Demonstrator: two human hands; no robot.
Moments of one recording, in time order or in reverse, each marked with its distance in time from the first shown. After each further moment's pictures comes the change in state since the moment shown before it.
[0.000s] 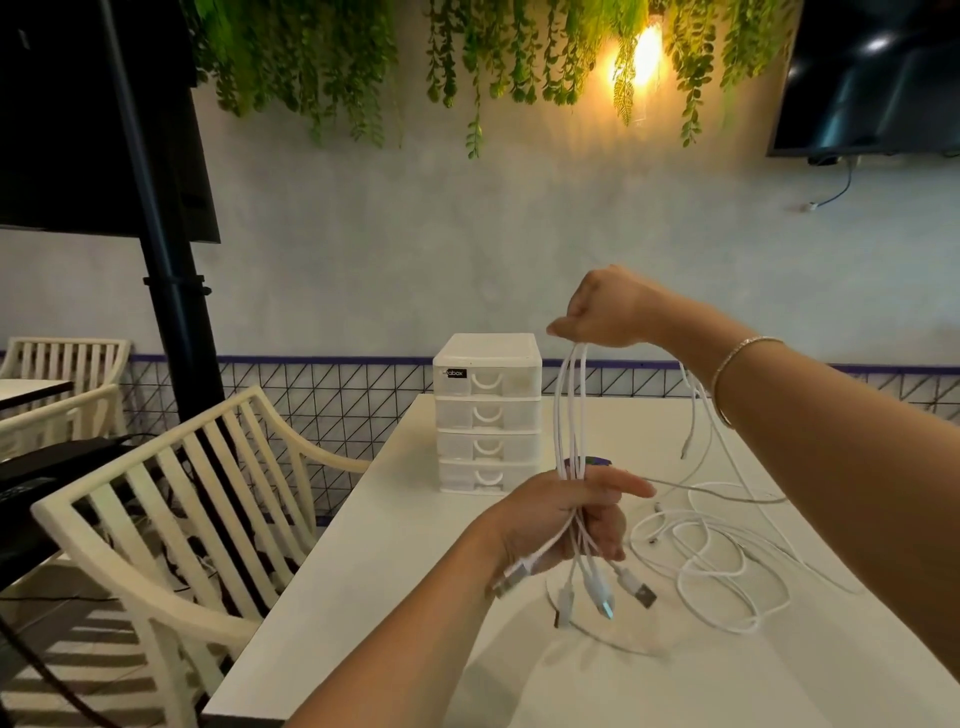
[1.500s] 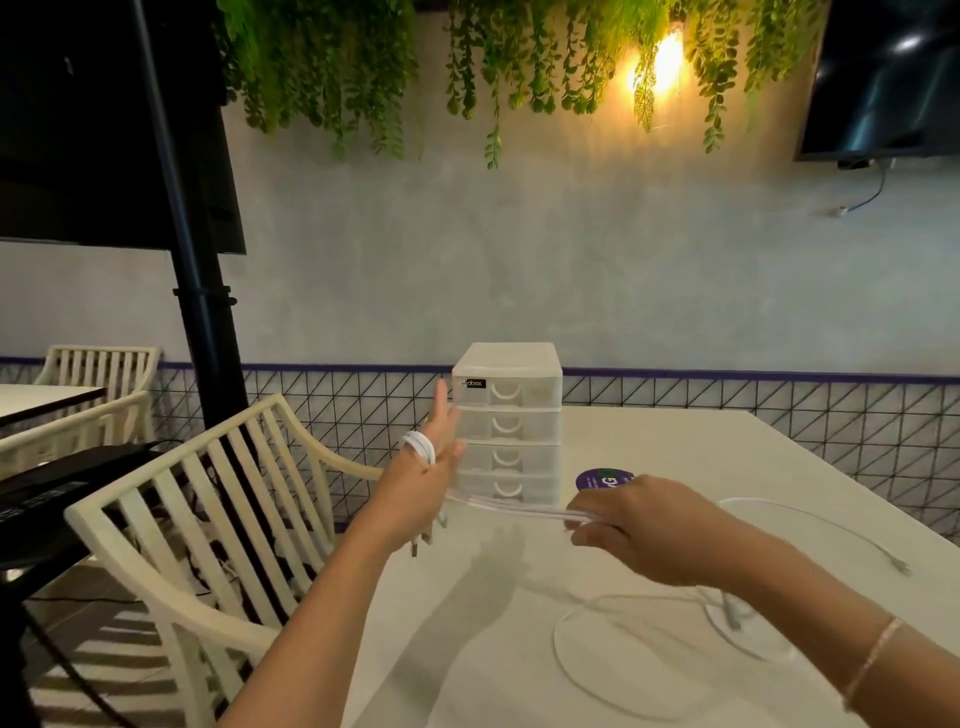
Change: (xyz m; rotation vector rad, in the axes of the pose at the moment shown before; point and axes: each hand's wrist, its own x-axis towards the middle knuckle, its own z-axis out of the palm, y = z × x) left_hand -0.065 0.035 -0.071 0.740 0.637 0.171; right_hand -0.106 -0.003 0.100 -0.018 -0.197 -0.232
